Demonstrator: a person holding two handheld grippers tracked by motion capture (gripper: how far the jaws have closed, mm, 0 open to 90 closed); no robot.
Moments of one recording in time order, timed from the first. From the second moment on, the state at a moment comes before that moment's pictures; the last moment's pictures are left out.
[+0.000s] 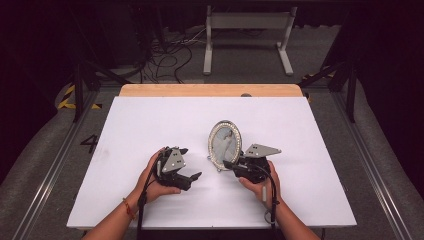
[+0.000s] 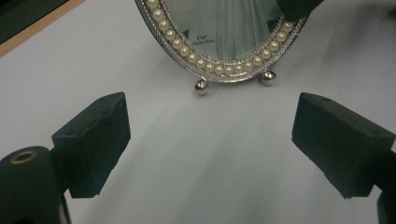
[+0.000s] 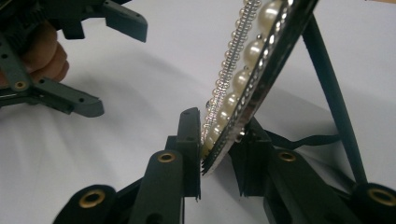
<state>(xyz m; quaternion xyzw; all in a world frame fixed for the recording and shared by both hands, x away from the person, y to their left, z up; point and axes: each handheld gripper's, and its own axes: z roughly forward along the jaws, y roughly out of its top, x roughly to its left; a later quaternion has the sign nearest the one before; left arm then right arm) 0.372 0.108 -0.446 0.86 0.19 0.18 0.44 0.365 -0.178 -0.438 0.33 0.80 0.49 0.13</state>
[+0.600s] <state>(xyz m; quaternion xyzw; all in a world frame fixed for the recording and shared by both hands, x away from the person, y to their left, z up) 0.413 0.078 -0.446 0.85 0.19 0.15 0.46 0.356 -0.186 -0.428 0.34 0.79 0.49 0.15</state>
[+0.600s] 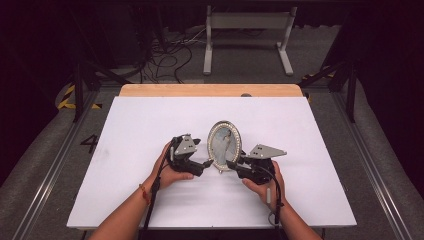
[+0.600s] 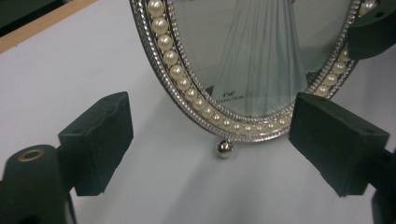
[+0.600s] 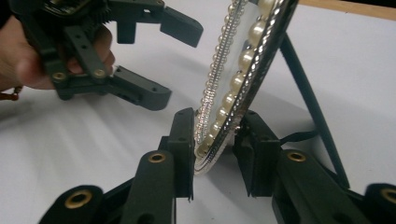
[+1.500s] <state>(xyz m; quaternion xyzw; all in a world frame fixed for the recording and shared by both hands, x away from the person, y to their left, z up) 0.425 0.068 -0.448 0.85 0.19 0.11 0.48 0.339 -0.200 -0.410 0.35 0.76 0.52 0.20</state>
